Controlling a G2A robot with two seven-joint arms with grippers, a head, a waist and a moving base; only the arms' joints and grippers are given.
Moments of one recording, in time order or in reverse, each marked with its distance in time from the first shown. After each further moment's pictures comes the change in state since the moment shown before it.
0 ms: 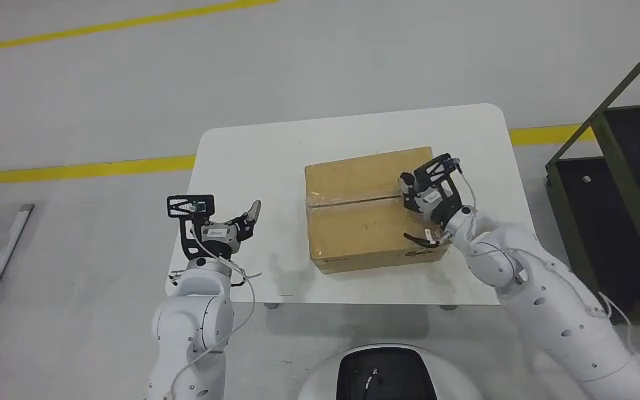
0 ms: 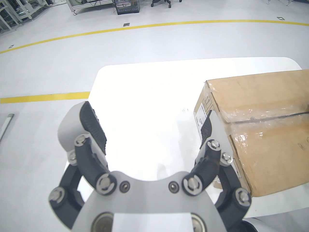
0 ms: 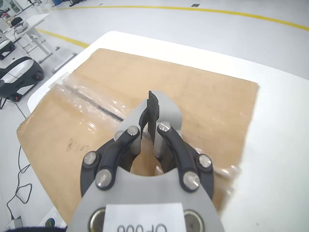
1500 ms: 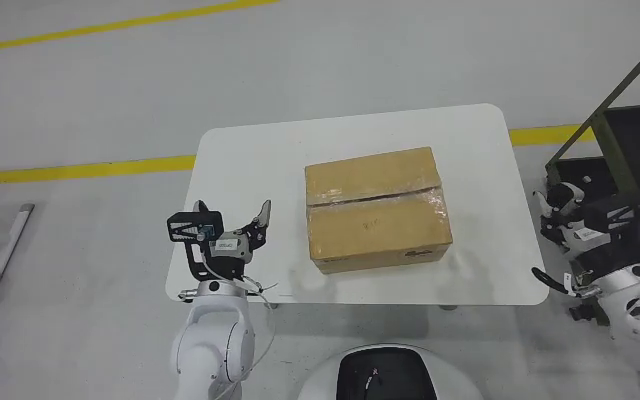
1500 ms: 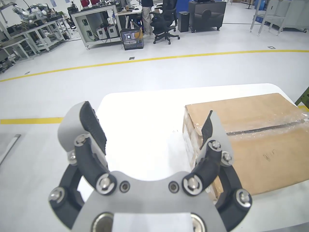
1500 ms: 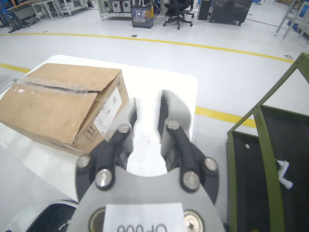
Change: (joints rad) left arm 0.124 -0.006 0.109 -0.164 0.116 0.132 0.183; right arm -0.667 0.057 0.661 -0.493 -0.086 -0.066 -0.108
